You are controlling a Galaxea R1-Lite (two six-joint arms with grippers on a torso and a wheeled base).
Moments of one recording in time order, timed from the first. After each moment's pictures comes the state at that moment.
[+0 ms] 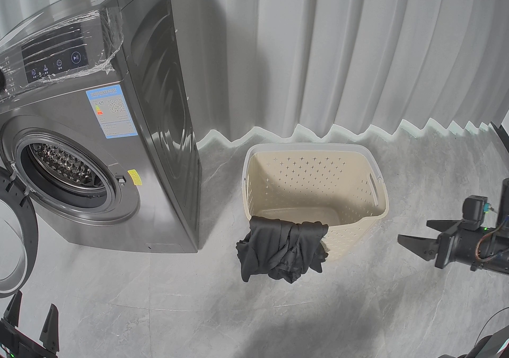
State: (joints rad) left arm 0.00 0.02 -0.02 -0.03 0.08 -0.09; right arm 0.27 1.25 -0.34 -0.52 0.18 0.12
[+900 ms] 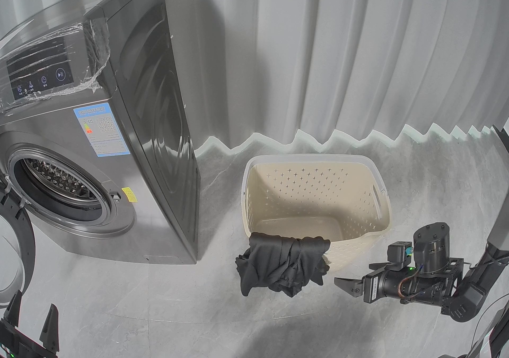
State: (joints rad) left arm 0.00 0.02 -0.02 -0.03 0.07 -0.09; right arm 0.51 1.89 -0.21 -1.10 0.03 0.26
